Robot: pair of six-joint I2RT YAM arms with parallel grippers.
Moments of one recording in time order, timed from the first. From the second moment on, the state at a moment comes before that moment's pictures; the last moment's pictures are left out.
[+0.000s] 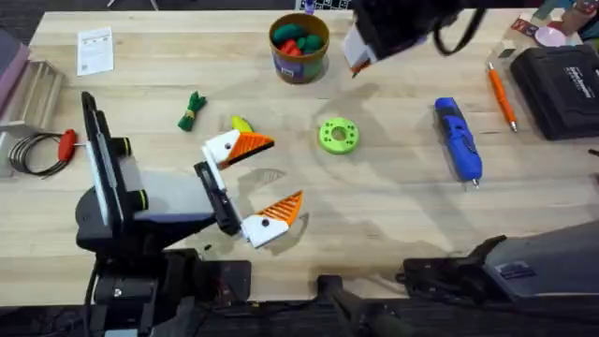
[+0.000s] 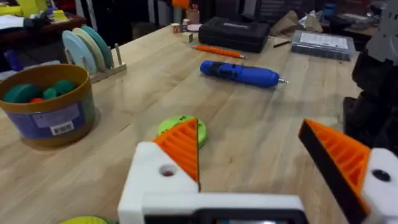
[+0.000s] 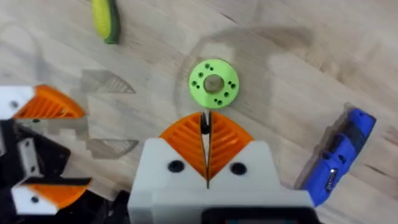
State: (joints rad) left arm 0.05 0.01 0.02 -0.13 1.13 0.07; right arm 0.59 1.66 1.88 -1.41 0.01 0.10
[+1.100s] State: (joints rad) left arm 0.05 0.01 0.02 -0.13 1.13 0.07; right arm 1.07 1.87 2.16 -1.40 -0.02 -0.17
